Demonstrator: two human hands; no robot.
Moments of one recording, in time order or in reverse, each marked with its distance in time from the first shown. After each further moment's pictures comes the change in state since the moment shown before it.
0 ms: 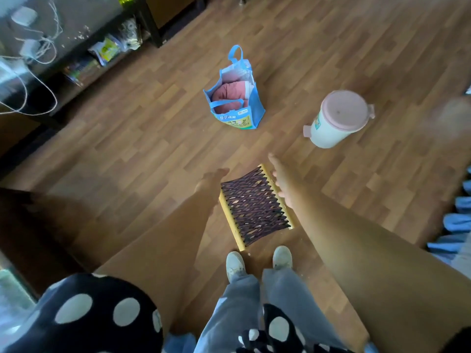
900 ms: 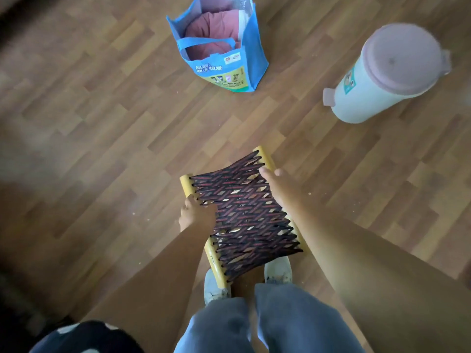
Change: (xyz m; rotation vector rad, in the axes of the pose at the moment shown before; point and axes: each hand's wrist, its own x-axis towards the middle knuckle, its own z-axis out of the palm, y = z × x) left_hand 0.288 -0.162 0.113 0.436 0.262 -0.070; right_hand 0.328 0.130 0.012 -0.489 0.046 -0.046
